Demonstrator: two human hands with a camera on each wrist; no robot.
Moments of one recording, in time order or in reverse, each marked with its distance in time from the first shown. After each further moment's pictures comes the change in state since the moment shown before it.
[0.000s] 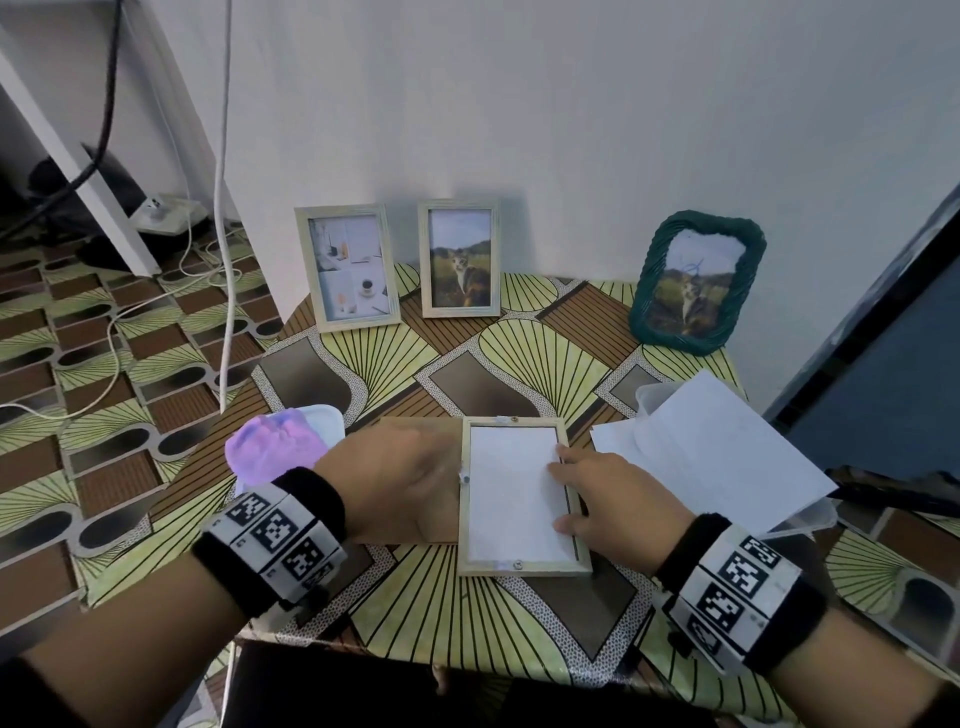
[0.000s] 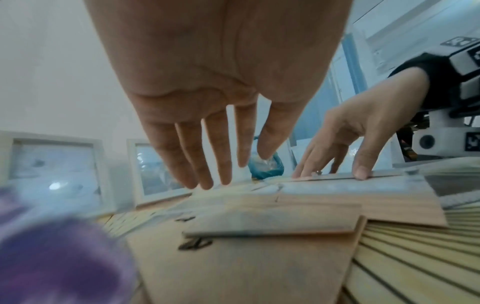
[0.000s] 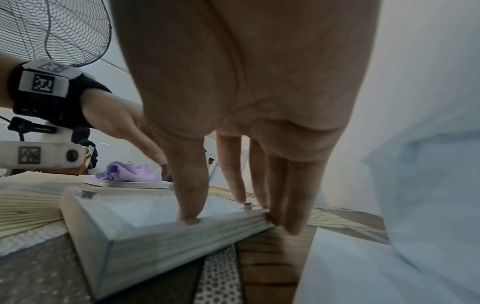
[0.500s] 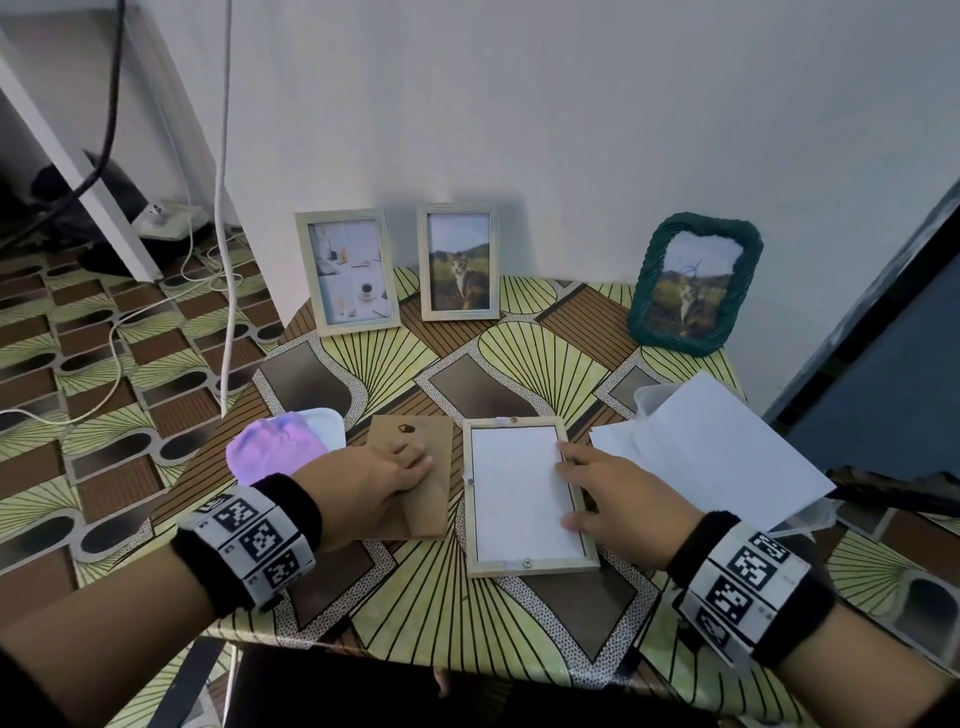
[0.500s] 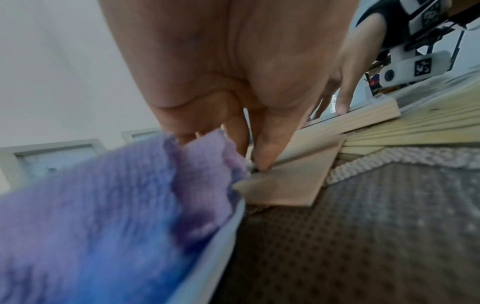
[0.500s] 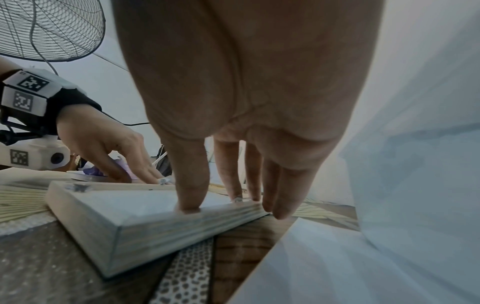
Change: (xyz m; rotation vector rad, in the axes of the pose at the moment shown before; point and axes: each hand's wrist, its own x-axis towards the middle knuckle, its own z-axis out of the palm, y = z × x) left_hand -0.006 -0.030 0.020 0.295 -0.320 0.018; right_hand 0.002 0.012 0.001 0.066 -0.014 -0.006
